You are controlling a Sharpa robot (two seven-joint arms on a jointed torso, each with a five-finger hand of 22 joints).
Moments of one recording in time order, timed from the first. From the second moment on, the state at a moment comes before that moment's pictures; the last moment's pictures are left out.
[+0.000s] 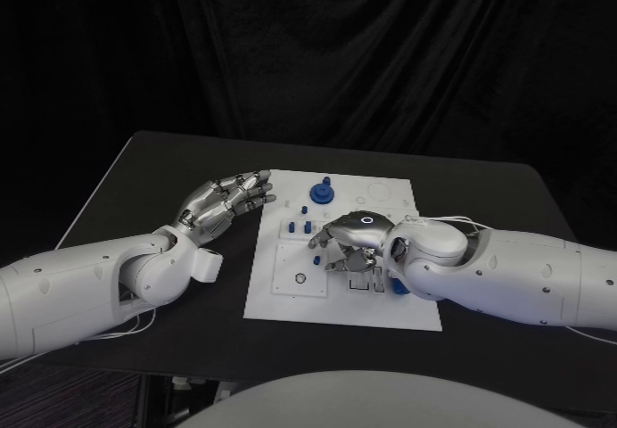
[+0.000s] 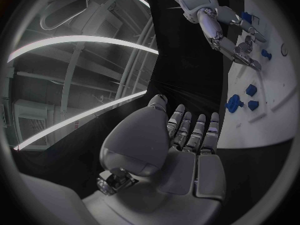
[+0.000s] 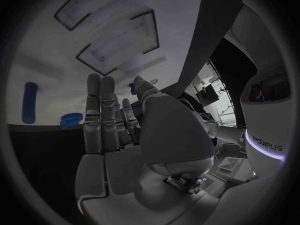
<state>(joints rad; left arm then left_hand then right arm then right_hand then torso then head) 1.11 -0.96 -0.21 1.53 0.00 0.02 0.68 1.50 0.18 -0.15 0.28 0.62 0.58 0.16 0.06 0.06 0.17 0.15 0.48 0.05 0.15 0.24 0.38 0.05 0.12 0.22 0.29 0.08 0.47 1.17 -0.67 -0.24 1.56 -1.65 -0.28 -0.05 1.40 -0.06 0.19 0.12 0.13 0.67 0.09 0.09 0.22 0.63 0.14 0.48 0.23 1.10 0.05 0.86 0.58 0.17 1.16 0.15 0.24 1.30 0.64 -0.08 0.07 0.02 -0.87</state>
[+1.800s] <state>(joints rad) 1.10 -0.95 -0.21 1.53 0.00 0.03 0.67 1.51 0.18 -0.14 0.28 0.62 0.59 0.17 0.06 0.06 0.18 0.15 0.49 0.06 0.16 0.25 0.40 0.05 0.11 0.23 0.29 0.08 0.48 1.19 -0.87 -0.25 1.52 -1.56 -0.37 -0.11 1.46 -0.03 0.14 0.17 0.20 0.75 0.10 0.10 0.11 0.79 0.13 0.42 0.09 1.23 0.03 0.89 0.56 0.17 1.32 0.13 0.36 1.31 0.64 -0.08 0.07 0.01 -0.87</state>
